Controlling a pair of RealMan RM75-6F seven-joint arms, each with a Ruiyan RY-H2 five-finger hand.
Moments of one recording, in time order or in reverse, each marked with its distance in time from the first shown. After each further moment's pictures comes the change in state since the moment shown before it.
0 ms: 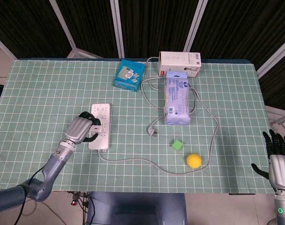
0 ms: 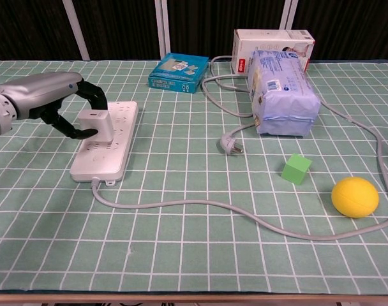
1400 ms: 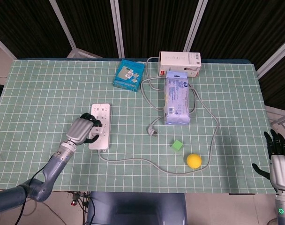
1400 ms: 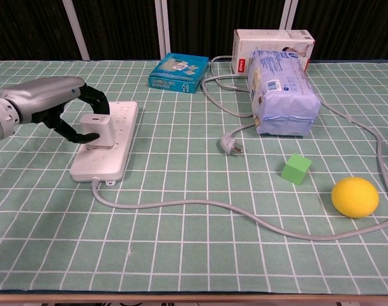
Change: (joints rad) left arm 0.006 -0.009 -0.003 0.010 0.015 -0.020 -0.003; right arm -0.004 0.002 0.002 0.002 -0.001 0.007 0.009
